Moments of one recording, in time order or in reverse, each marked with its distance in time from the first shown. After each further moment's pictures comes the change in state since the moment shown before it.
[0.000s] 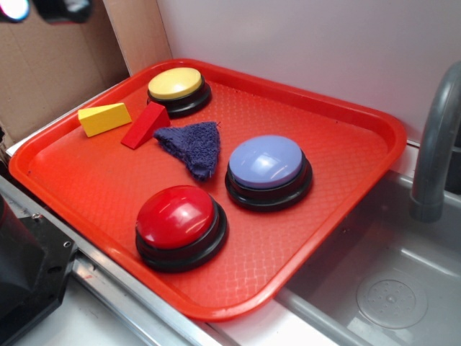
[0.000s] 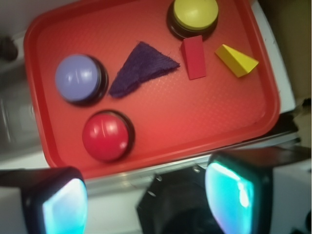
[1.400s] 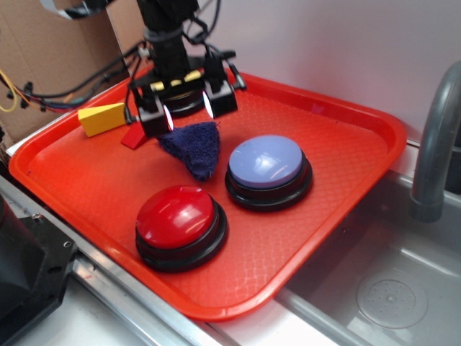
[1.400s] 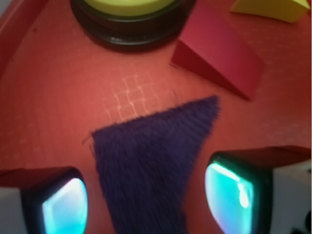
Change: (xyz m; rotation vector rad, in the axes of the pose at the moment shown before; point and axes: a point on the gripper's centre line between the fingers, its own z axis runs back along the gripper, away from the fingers) arm 0.105 0.000 -0.177 0.078 -0.103 0.766
